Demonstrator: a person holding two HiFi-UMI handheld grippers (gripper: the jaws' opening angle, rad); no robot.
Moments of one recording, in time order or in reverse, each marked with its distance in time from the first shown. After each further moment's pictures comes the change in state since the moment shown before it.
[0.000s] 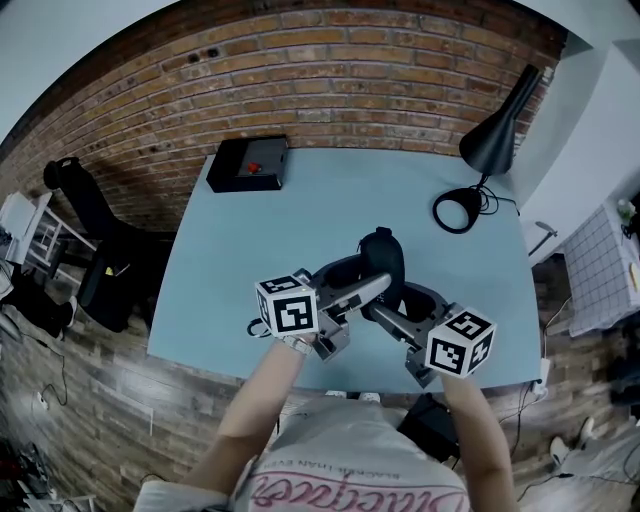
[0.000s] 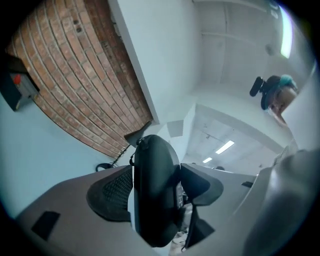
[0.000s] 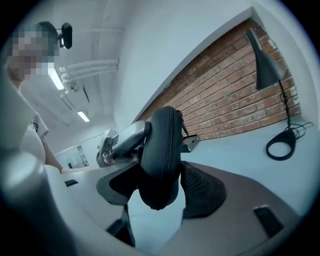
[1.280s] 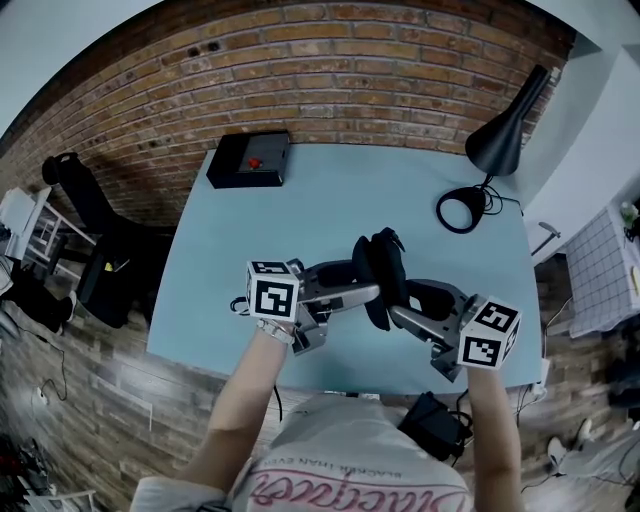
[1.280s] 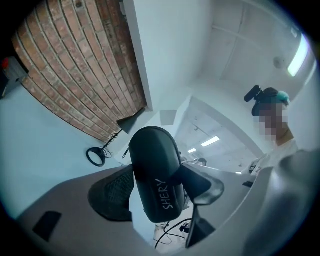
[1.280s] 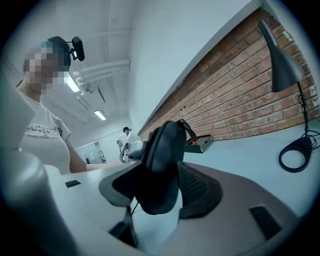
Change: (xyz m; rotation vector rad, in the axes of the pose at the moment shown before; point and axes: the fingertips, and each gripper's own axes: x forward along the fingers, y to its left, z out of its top) left arm -0.016 0.001 -0.006 -0.076 0.176 -0.157; right arm -0.021 0.002 0.019 -0.061 0.040 0.180
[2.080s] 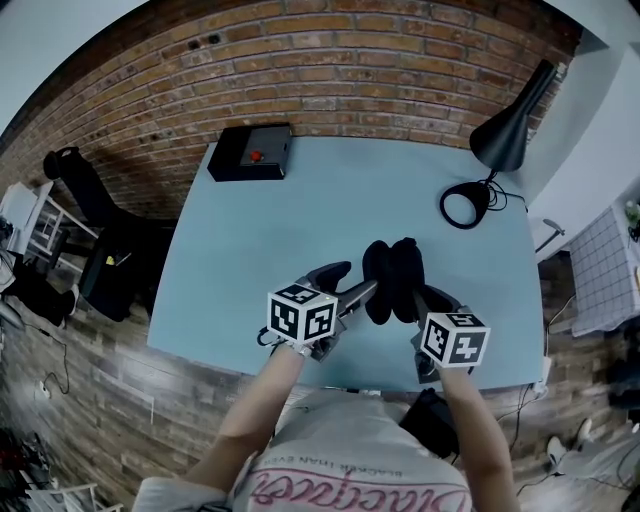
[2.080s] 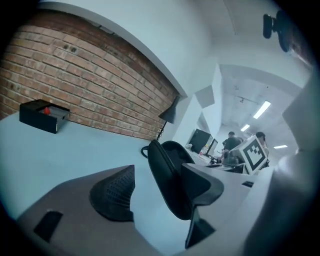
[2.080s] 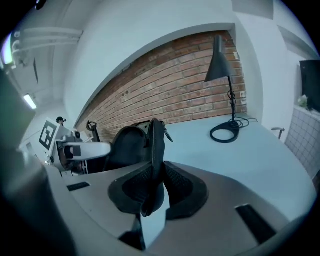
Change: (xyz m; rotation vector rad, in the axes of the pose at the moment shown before) left arm -0.018 0.083 -0.047 0.181 0.064 0.632; right arm -0.020 -0.101 -0.076 0.171 0.118 -0.723
